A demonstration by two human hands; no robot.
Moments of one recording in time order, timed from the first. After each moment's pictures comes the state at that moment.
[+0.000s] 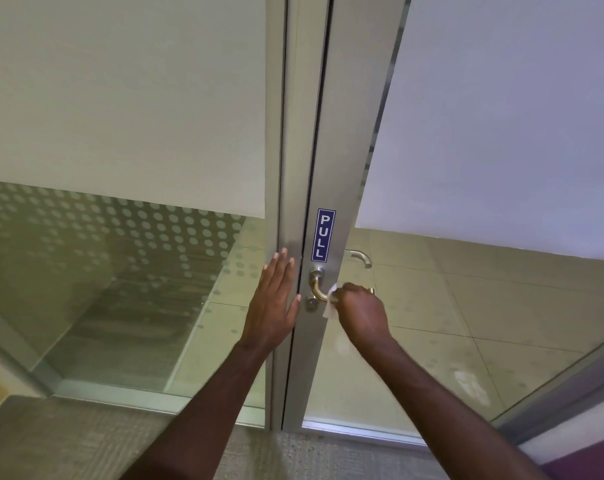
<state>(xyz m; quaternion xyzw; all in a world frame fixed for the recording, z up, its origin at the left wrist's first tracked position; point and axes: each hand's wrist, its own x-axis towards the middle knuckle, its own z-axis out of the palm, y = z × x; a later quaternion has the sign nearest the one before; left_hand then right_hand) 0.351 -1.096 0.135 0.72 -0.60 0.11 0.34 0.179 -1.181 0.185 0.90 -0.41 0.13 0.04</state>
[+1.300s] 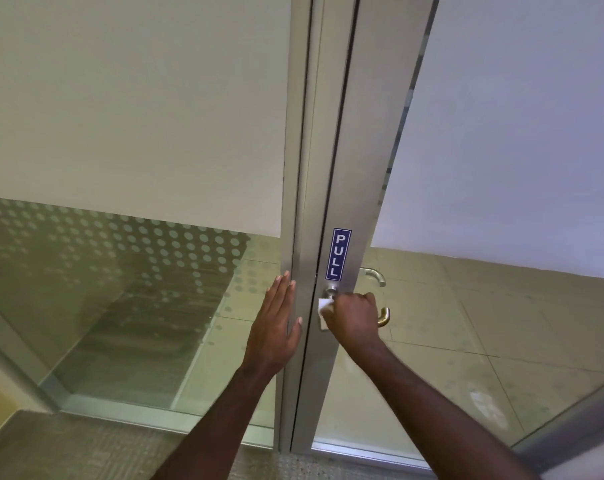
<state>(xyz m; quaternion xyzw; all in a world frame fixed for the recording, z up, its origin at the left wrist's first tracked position) 0.368 -1.076 0.134 0.71 -0.58 0.09 0.39 0.234 -1.193 0.187 0.89 -0.45 0.09 0.05</state>
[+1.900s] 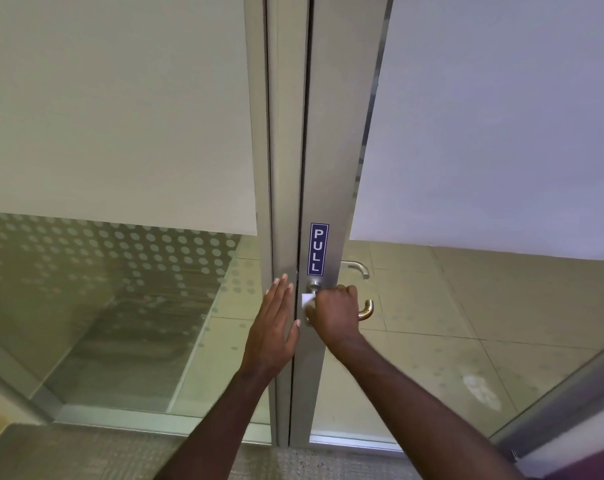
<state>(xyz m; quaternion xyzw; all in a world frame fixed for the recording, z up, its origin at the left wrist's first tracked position) 0.344 -1.091 0.126 0.70 -0.60 0.06 0.38 0.236 -1.192 0.187 0.89 -0.45 0.10 0.04</state>
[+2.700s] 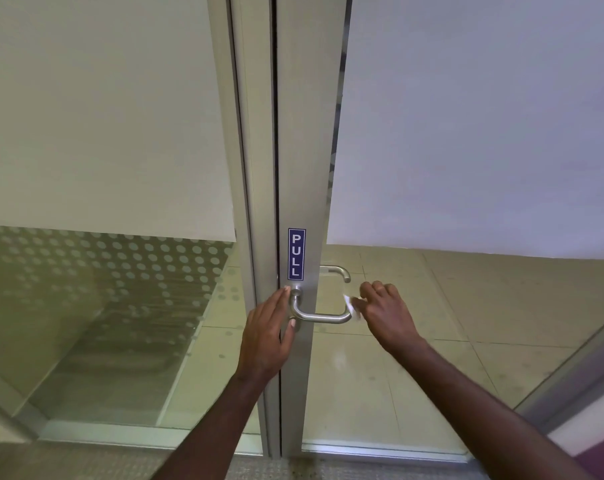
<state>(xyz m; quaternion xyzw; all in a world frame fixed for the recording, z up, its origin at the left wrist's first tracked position) 0.318 -1.103 0.136 0.69 -0.60 0.10 0.39 0.102 -1.250 0.192 0.92 -0.34 0.09 0.18</state>
